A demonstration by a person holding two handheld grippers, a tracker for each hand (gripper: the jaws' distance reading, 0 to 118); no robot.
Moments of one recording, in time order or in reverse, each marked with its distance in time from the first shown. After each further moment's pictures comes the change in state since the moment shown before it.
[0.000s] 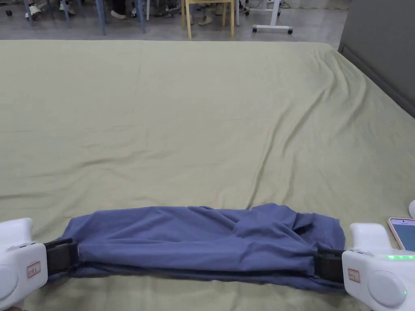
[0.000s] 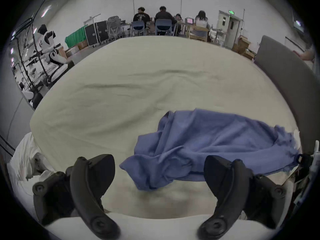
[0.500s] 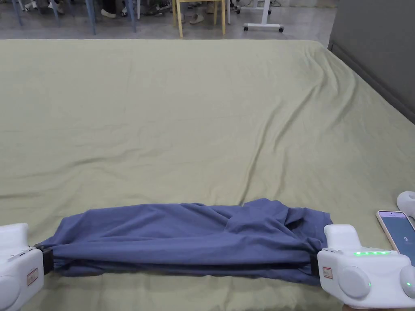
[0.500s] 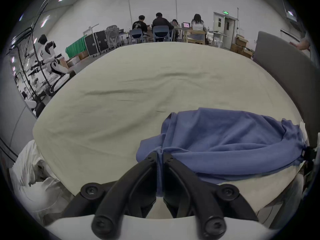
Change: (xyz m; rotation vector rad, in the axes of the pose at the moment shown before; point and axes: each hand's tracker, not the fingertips) left arm -0.006 -0.019 -0.027 0.044 0.060 -0.064; right arm -0.012 -0.019 -0.038 -0.069 0.018 0.021
